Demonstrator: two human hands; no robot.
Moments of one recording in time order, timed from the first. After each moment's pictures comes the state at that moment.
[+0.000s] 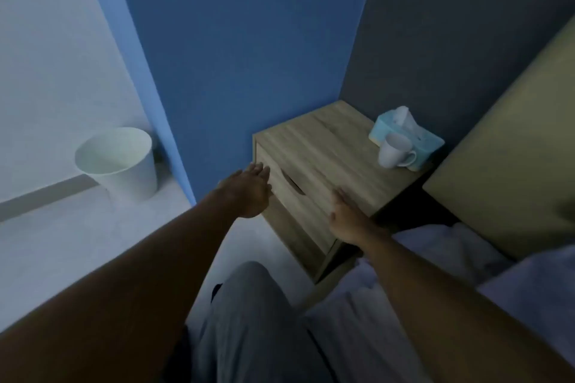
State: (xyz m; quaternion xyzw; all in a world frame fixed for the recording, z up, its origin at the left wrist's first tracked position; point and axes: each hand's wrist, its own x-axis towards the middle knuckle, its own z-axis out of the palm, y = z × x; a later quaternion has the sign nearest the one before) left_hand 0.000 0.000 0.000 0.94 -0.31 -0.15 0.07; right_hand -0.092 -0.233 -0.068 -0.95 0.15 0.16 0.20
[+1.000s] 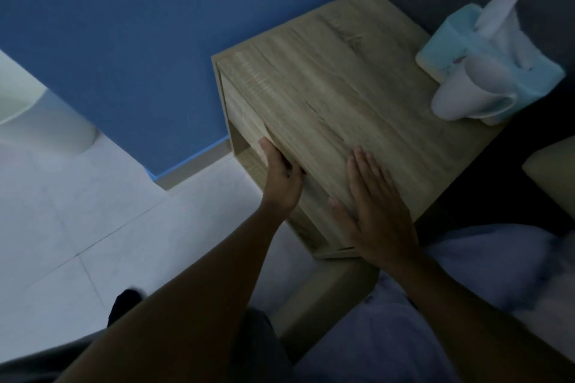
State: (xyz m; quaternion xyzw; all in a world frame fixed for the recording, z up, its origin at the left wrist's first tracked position) left_hand 0.084 -0.148 -0.236 0.74 -0.04 -0.23 0.63; right_hand -0.035 -0.288 -0.195 -0.99 0.08 0.00 0.08
